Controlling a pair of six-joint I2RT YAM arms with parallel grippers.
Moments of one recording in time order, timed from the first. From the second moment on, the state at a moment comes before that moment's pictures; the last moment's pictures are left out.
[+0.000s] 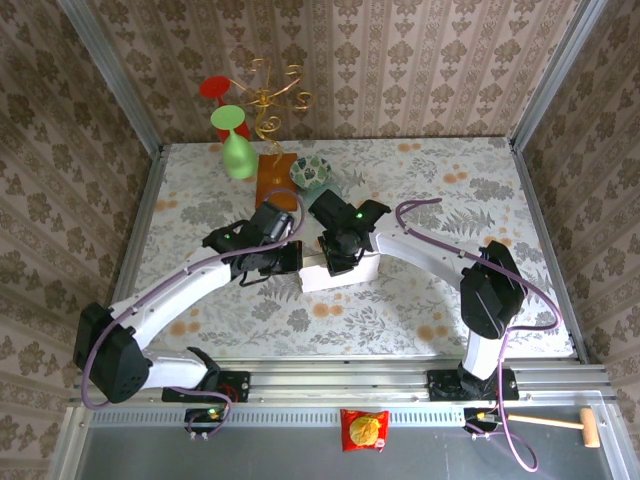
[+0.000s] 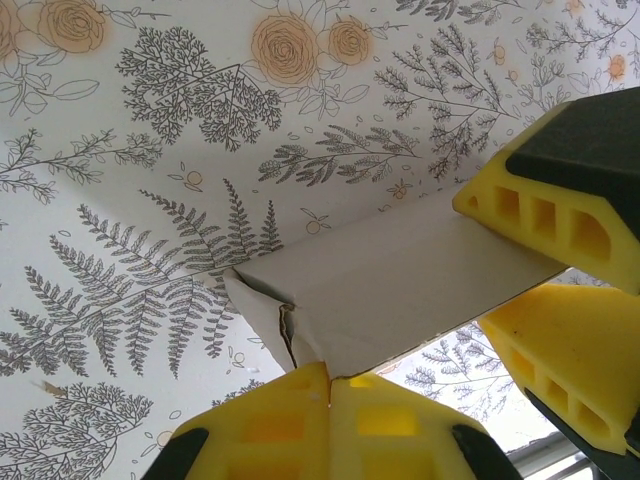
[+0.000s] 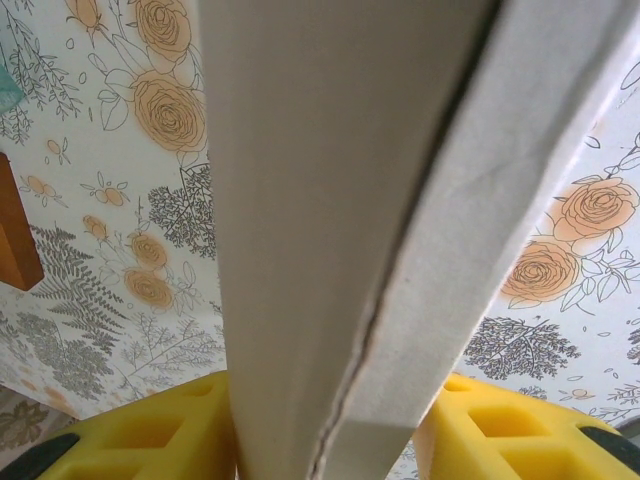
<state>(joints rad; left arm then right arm) -0.73 1.29 1.04 -0.74 0.12 -0.64 0.79 1.80 1.50 -0.89 -0.03 2.07</state>
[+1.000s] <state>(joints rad) -0.72 1.29 1.03 -0.75 0.13 -0.56 0.79 1.79 1.49 -0.88 -0.03 2.07</state>
